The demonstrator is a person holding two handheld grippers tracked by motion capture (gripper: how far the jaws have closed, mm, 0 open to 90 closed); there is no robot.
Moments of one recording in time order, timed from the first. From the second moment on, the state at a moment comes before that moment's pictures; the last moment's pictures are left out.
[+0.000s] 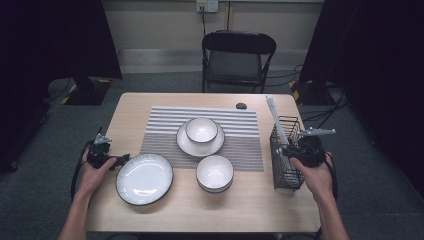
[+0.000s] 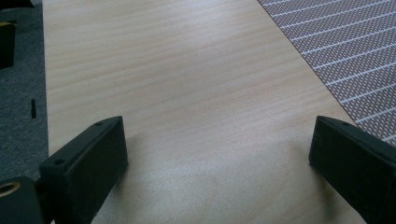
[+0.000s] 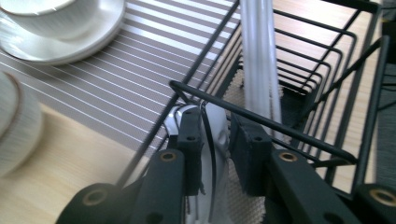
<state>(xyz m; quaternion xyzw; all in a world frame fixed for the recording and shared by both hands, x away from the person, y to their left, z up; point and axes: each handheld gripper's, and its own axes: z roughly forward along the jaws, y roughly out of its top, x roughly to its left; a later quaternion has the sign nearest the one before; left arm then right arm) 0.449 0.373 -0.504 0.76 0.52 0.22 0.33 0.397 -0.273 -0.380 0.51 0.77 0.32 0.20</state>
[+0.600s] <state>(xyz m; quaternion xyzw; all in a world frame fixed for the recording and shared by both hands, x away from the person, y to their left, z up) 0.449 0.373 -0.504 0.76 0.52 0.22 0.33 0.401 -0.272 -0.380 0.50 0.78 0.30 0.20</state>
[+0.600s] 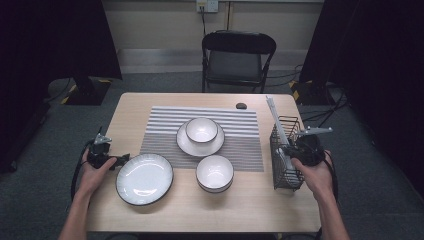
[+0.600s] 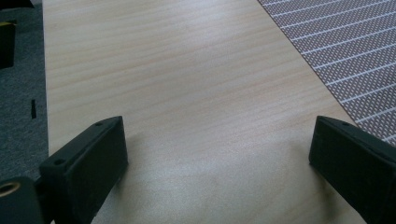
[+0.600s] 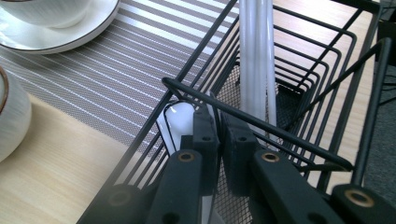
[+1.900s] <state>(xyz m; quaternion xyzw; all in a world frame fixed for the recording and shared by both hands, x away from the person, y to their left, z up) 0.449 0.373 -0.504 0.76 0.52 0.22 0.33 0.374 -0.297 -0.362 0.47 0.76 0.40 0.22</state>
